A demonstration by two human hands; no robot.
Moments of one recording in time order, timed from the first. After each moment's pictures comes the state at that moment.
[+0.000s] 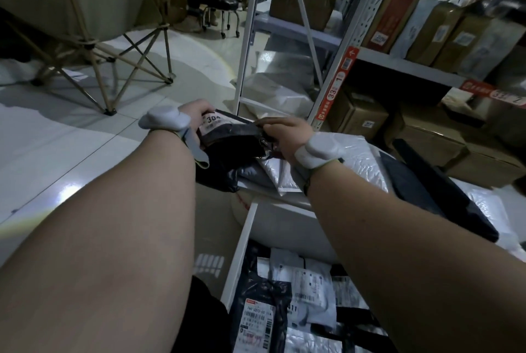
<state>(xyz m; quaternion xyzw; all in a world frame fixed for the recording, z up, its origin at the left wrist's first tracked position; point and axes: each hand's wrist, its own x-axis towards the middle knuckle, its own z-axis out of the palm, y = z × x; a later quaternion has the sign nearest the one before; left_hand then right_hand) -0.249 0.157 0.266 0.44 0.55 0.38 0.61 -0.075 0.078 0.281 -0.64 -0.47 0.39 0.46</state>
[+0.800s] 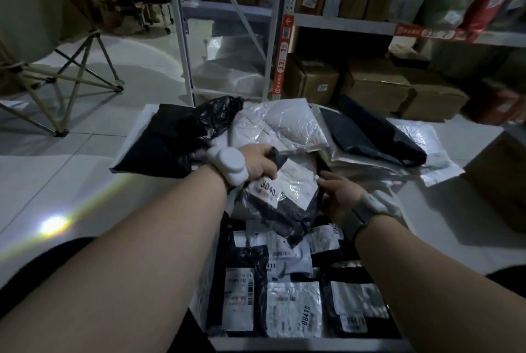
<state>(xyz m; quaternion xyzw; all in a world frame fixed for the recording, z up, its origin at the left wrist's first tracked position) -0.089 0.012 0.252 0.79 0.39 0.07 0.46 0.077 -0.097 0.184 -0.60 -0.06 0.50 0.63</state>
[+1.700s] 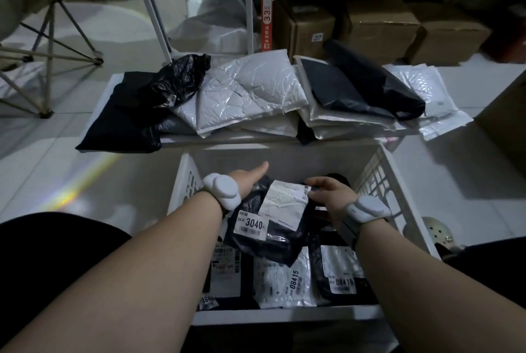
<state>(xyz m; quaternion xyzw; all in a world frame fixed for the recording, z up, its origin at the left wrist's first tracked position) -0.052 -0.032 0.137 0.63 0.55 0.00 0.55 0.112 -0.152 0.104 -0.69 -0.17 0.51 0.48</state>
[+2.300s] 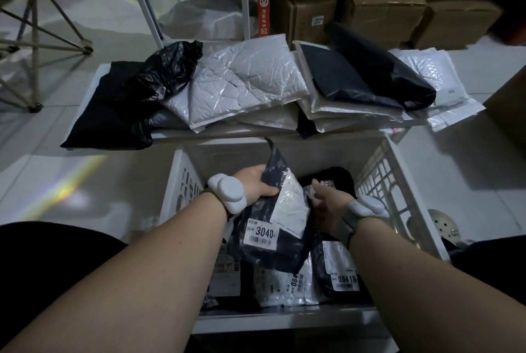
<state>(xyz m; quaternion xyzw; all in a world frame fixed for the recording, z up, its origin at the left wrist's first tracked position) -0.038 -0.032 0.122 0.67 0.43 0.02 0.60 0.112 -0.144 0.083 -0.68 -0.01 0.58 0.45</state>
